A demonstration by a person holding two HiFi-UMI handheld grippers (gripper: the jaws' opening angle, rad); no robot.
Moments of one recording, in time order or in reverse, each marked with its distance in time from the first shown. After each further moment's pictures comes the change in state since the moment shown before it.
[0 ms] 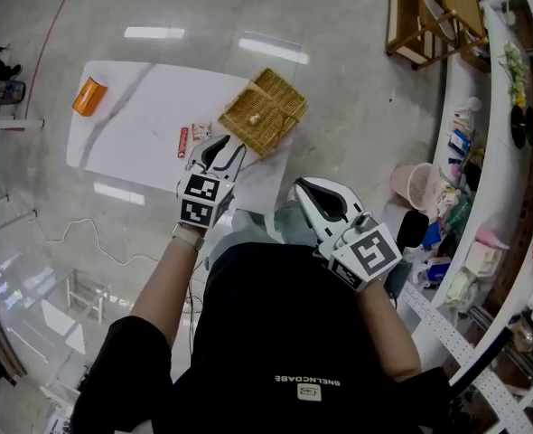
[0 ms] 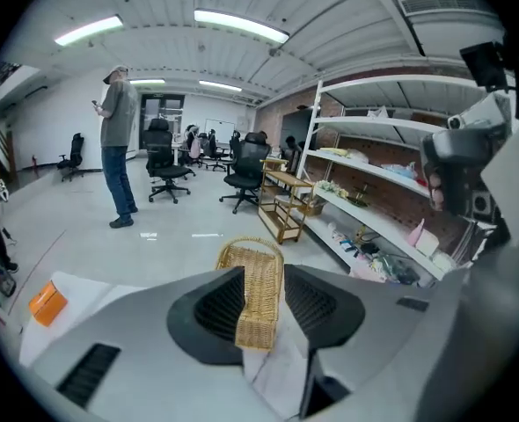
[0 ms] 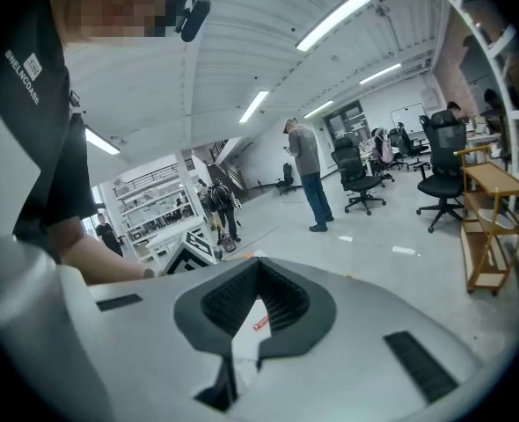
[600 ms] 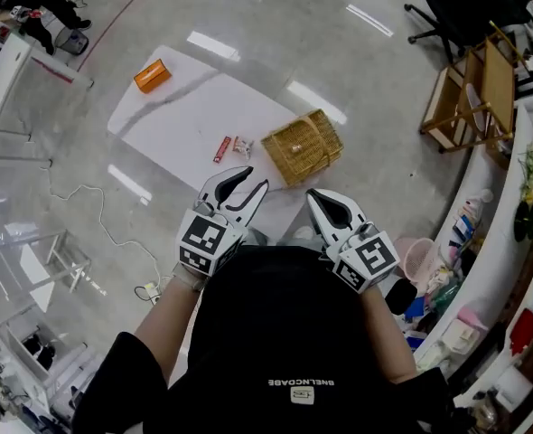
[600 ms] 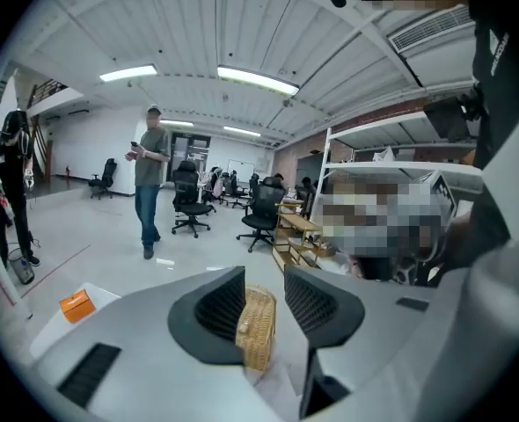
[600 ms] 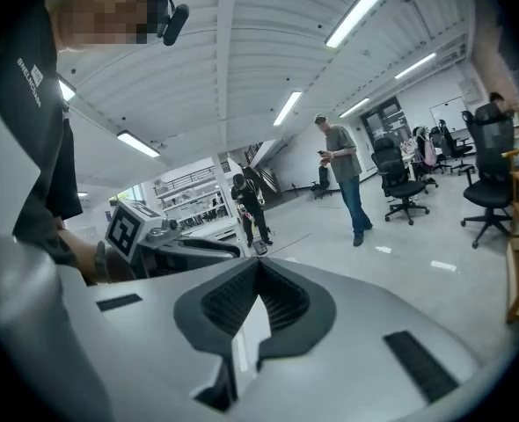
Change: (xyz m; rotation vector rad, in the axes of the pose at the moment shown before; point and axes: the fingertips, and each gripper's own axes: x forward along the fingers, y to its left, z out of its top) left arm -0.152 -0.028 0.063 -0.072 -0.286 0.116; right arm 0.031 0.046 0.022 -0.089 -0.019 0.244
